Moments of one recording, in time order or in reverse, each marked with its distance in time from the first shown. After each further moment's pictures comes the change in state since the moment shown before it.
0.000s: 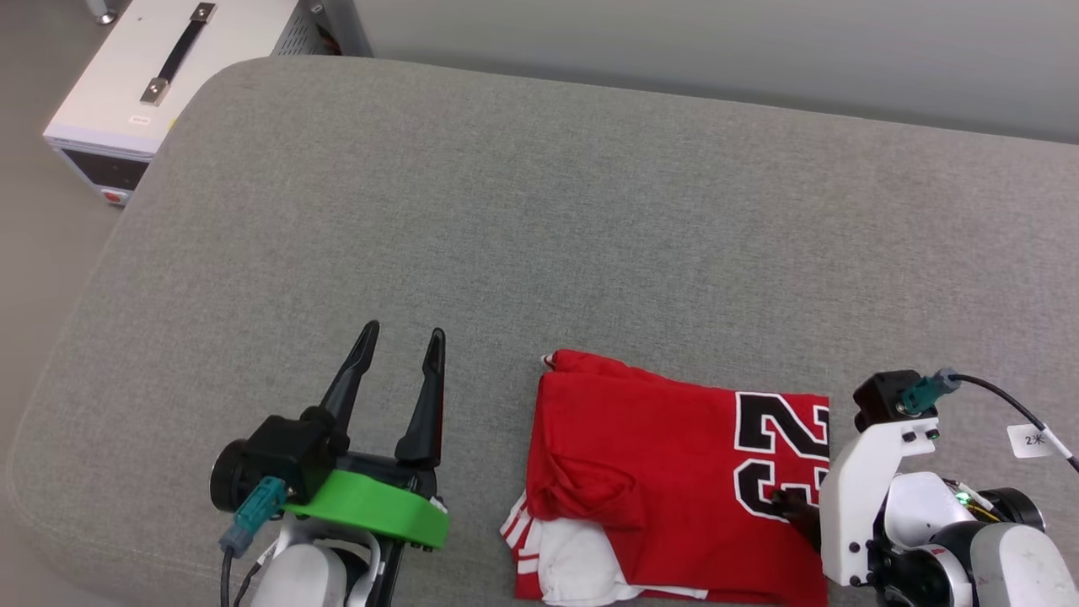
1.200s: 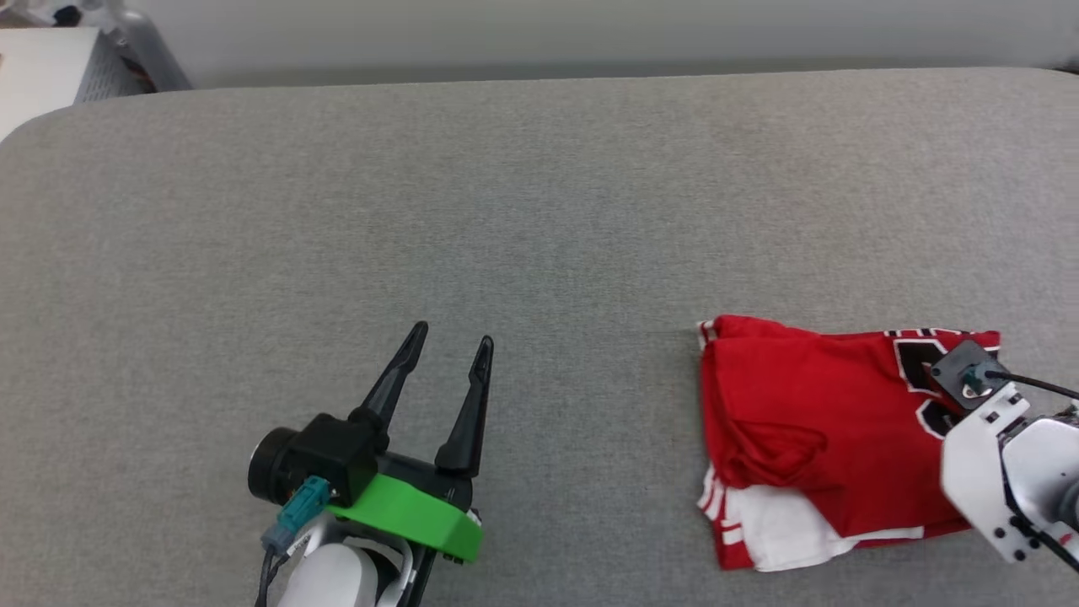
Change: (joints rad) left arm -0.023 0.027 -0.100 0.001 0.000 0.000 0.000; right arm -0.167 -0.632 0.396 0.060 -0.066 0.001 -0.297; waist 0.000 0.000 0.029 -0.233
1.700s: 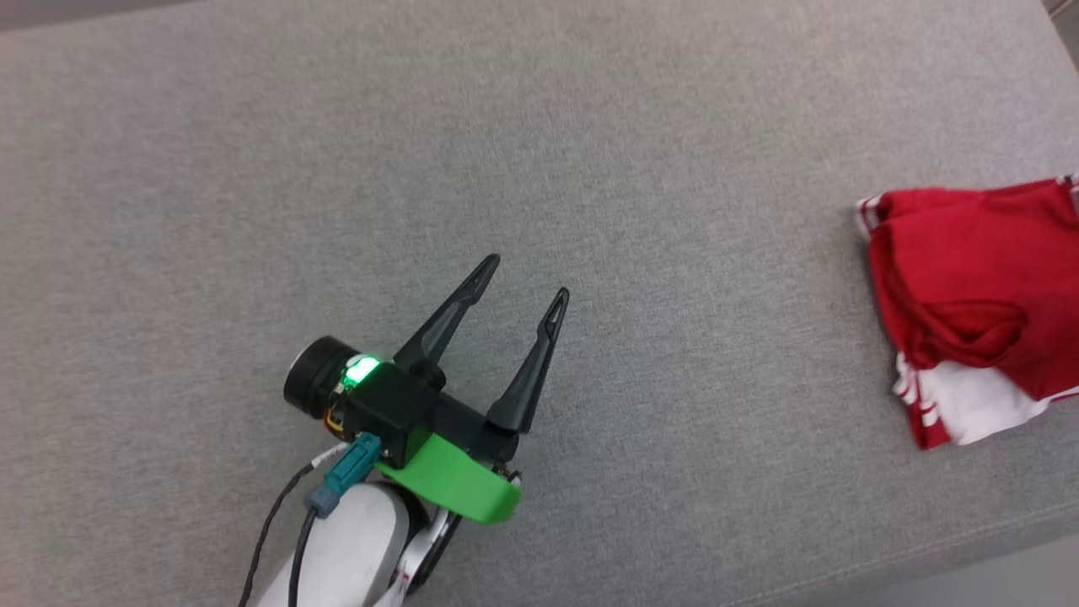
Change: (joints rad) left arm -0.156 0.079 -0.173 -0.054 0.021 0.000 0.000; right arm -0.285 -0.135 -0.039 0.422 -0.105 0.000 -0.403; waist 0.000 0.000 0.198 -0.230
